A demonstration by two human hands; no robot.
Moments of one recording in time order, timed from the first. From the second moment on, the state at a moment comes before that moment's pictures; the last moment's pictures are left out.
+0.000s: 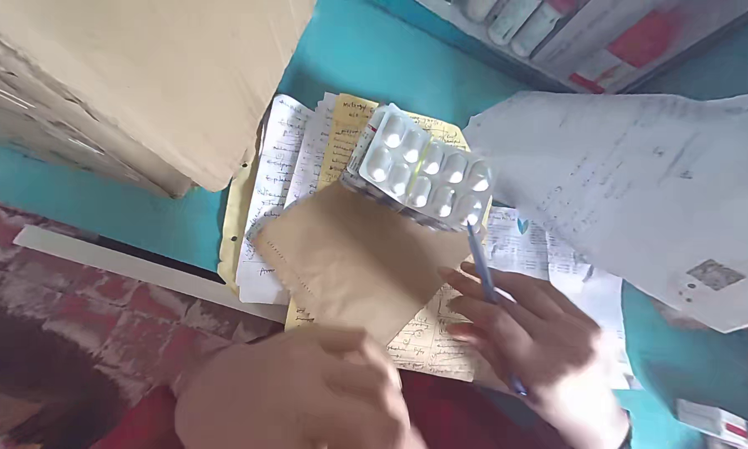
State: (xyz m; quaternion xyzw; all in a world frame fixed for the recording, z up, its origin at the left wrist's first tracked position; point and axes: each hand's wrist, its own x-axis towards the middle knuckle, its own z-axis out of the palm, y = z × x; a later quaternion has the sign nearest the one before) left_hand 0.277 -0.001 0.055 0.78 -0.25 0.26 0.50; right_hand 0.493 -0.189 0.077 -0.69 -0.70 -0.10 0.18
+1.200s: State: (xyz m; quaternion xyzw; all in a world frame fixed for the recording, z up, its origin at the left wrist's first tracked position) left_hand 0.287 0.020 0.029 0.74 0.00 0.47 0.48; right_hand 0.496 -0.177 0.134 -0.66 -0.61 -0.31 0.32
